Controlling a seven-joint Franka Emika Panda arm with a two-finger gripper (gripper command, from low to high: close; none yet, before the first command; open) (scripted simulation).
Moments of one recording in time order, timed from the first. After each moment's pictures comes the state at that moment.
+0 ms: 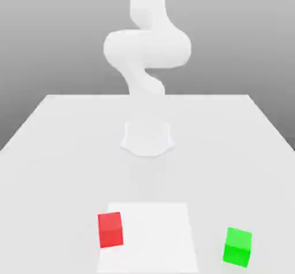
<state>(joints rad) 0.01 -0.71 -0.03 -2.34 0.00 2.35 0.76</state>
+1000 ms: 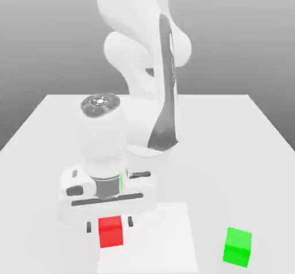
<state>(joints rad) -0.06 0.30 -0.10 -2.63 0.14 2.92 0.31</state>
